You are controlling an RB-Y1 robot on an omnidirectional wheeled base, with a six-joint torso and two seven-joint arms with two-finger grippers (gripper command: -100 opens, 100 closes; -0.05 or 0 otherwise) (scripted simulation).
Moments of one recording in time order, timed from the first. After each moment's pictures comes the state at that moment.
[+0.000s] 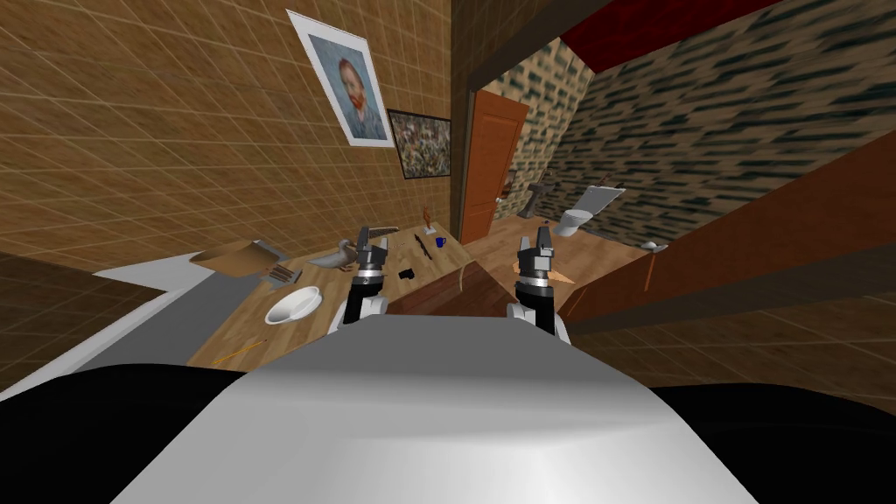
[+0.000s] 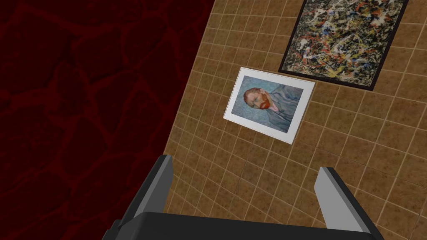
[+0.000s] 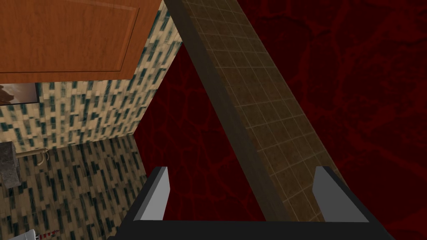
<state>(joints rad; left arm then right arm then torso) 0.37 0.15 0.06 -2.13 0.03 -0.40 0.17 0.47 0.02 -0.03 -2.26 0.11 -0.47 -0.01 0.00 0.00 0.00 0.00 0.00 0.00</state>
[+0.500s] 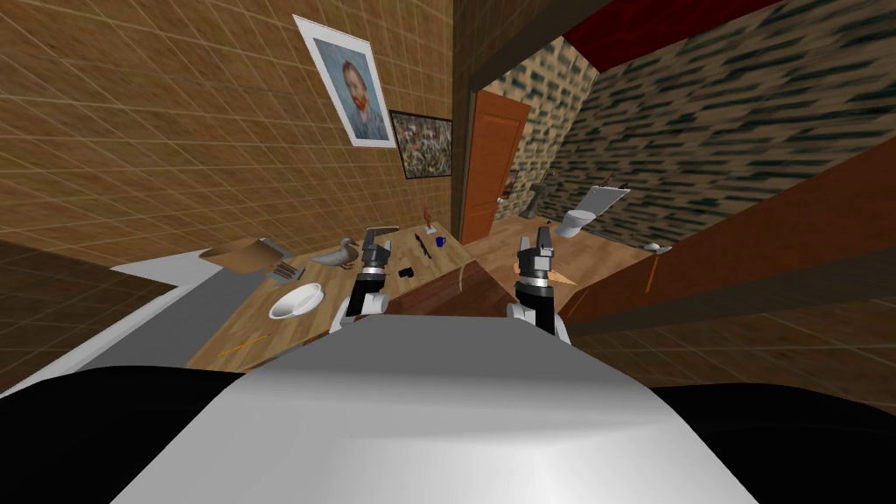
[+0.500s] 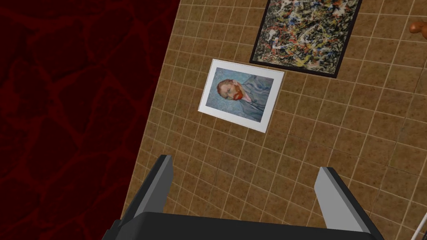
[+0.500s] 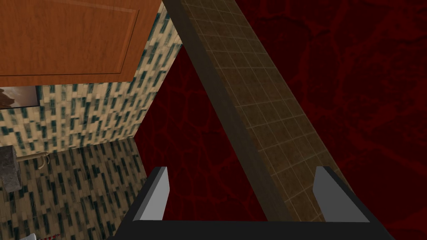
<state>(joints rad) 0.33 0.16 0.07 -2.09 0.02 -0.29 0.19 0.47 0.02 -0.03 -2.26 0.11 -0.47 -0.01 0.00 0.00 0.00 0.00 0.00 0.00</state>
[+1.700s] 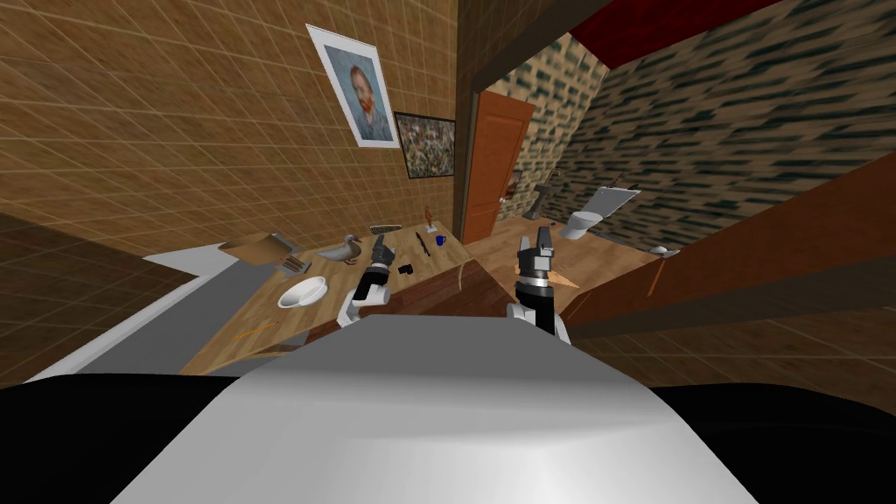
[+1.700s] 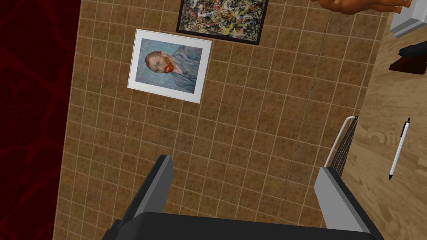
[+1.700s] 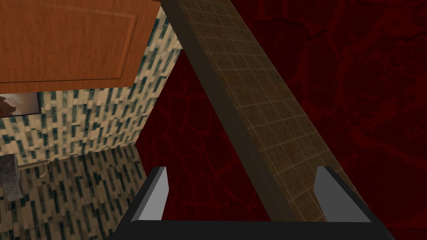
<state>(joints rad) 0.22 0.15 0.11 -1.98 0.03 0.02 0.23 0.47 0.02 -0.03 -2.26 0.11 -0.47 -0.01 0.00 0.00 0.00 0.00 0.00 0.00</state>
